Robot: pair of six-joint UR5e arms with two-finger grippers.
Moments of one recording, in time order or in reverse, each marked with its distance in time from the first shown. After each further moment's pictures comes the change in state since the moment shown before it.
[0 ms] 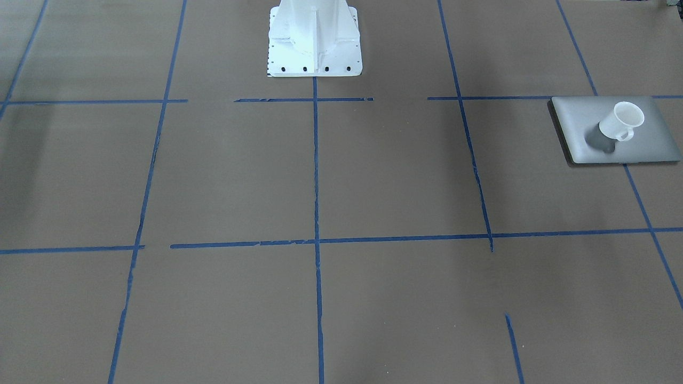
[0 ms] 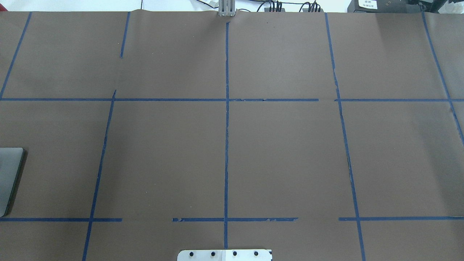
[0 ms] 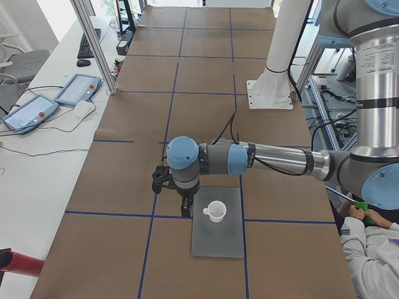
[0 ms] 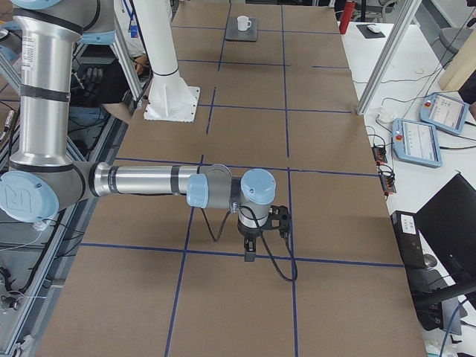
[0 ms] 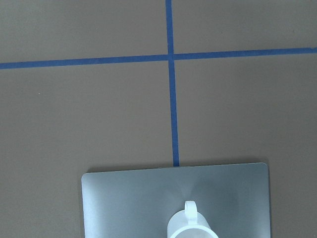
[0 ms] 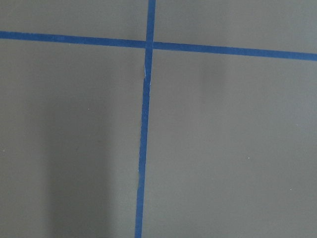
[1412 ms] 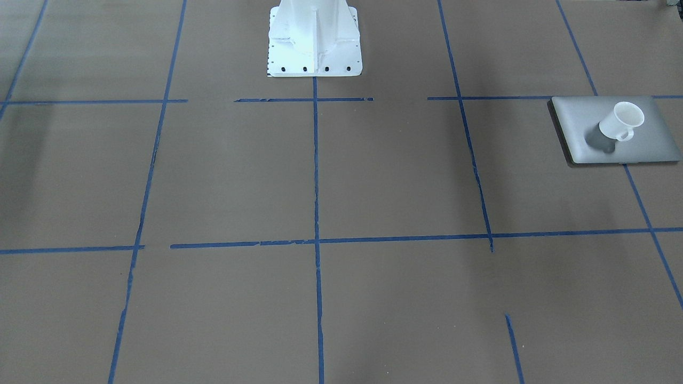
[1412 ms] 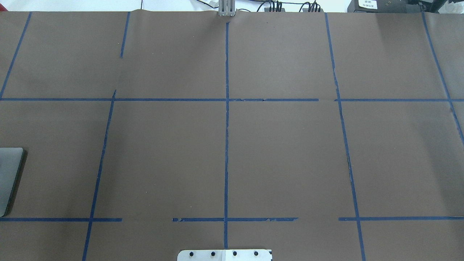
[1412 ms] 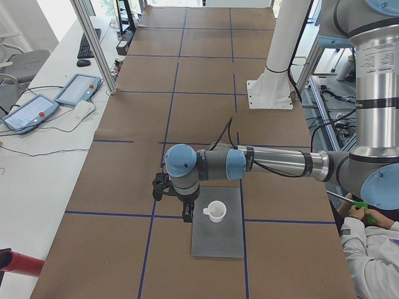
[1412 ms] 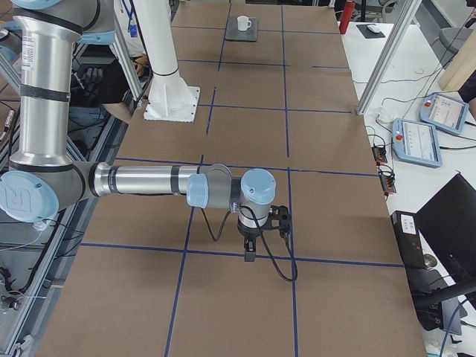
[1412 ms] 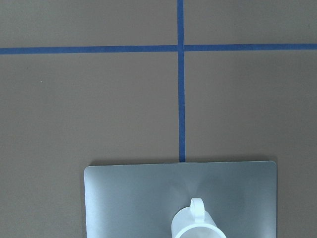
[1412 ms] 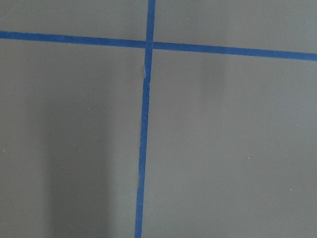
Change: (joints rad) left arm -0.001 0.005 0.033 0.010 -0.001 0.003; right arm 0.000 0.000 0.000 0.000 0.000 0.000
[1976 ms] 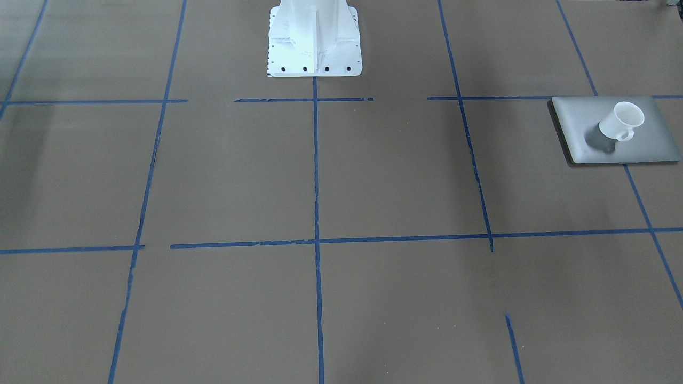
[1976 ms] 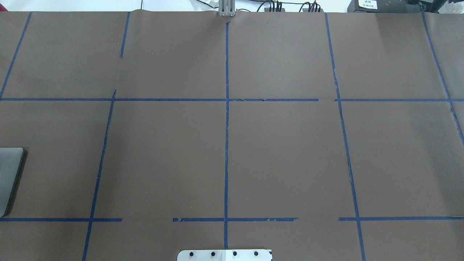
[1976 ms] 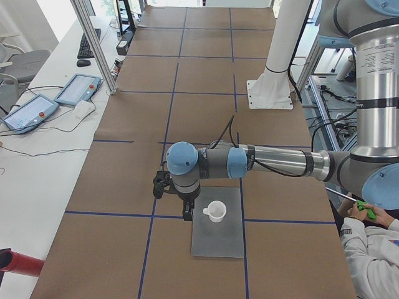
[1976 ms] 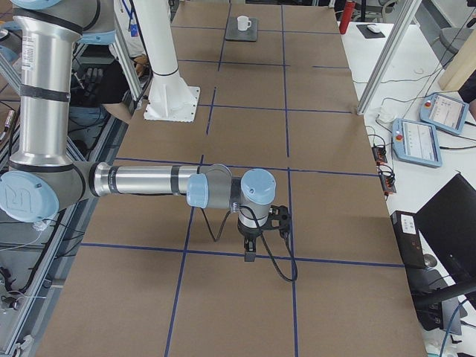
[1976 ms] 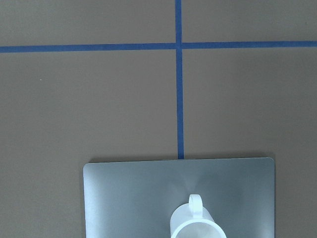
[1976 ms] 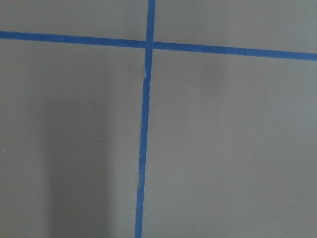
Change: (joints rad) left arm 0.001 -0.007 -0.005 -0.006 0.000 0.000; right arm 0.000 0.000 0.000 0.000 0.000 0.000
